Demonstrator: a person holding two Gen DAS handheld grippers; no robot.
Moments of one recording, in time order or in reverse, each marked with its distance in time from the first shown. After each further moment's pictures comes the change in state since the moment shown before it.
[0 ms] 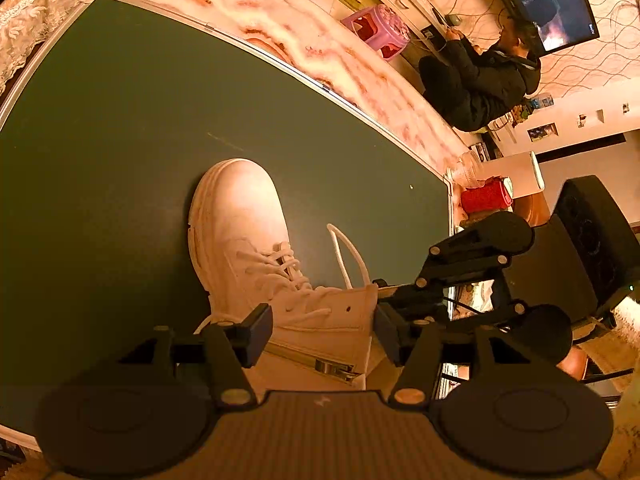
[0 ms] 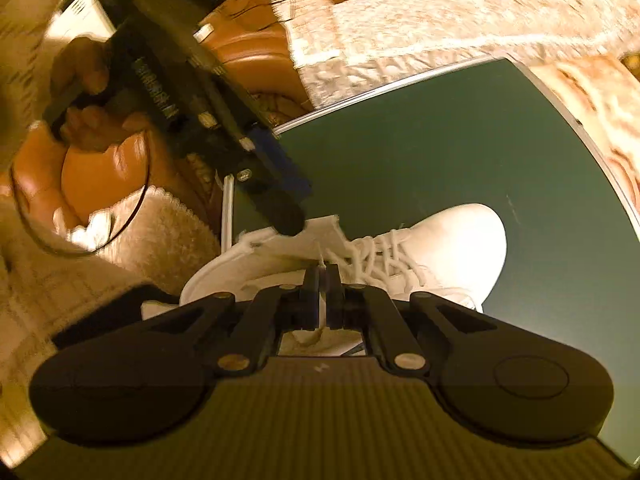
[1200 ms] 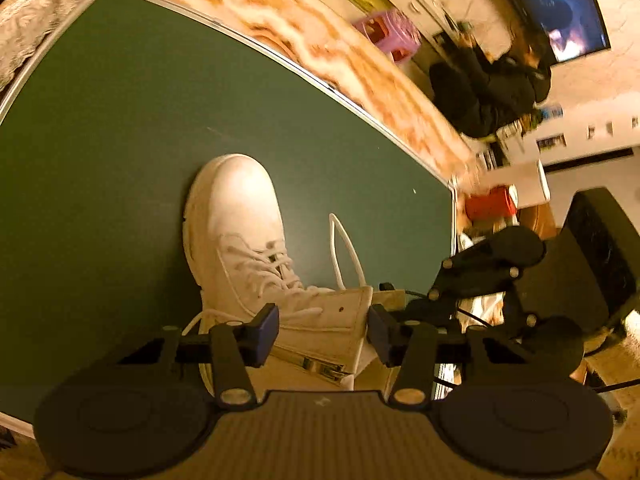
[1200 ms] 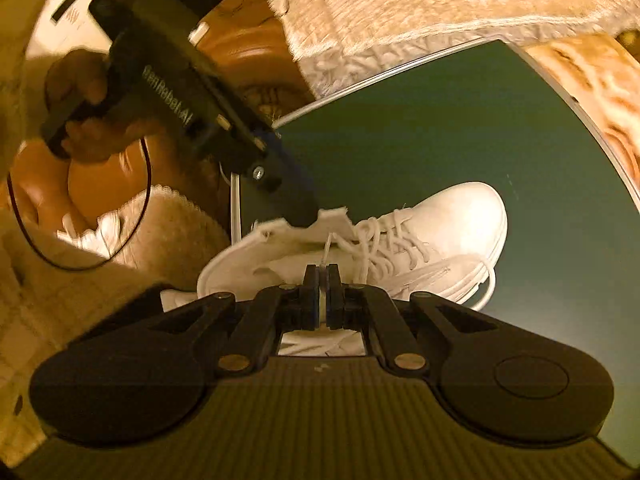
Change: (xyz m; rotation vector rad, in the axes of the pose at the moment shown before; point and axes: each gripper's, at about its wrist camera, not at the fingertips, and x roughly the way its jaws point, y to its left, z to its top) left arm 0.008 -0.002 -0.005 -0.063 -0.021 0.010; right arm -0.003 -0.009 -0.018 0.068 0.039 0.019
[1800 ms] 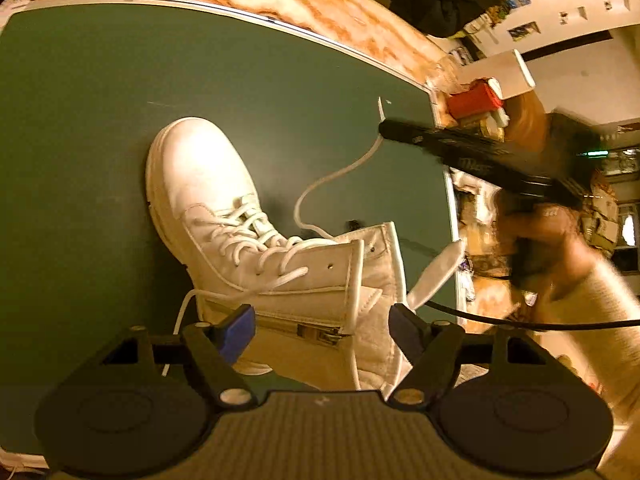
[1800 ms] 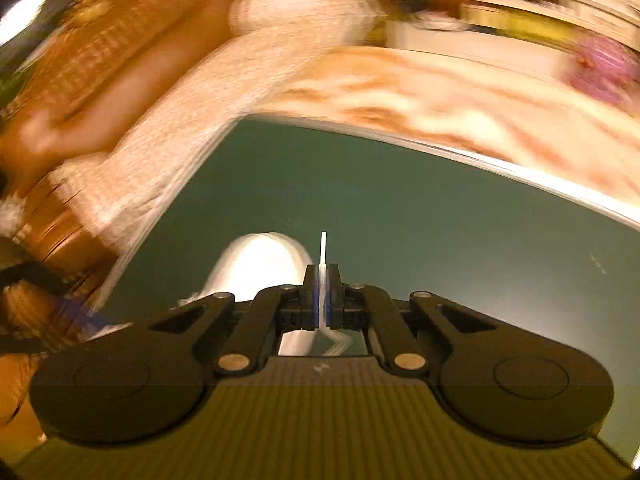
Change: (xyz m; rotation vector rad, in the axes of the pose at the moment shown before) left arm 0.027 -0.037 0.007 0.258 0.240 0.056; right arm -0.042 -0.082 -0.115 0.477 -0.375 -0.340
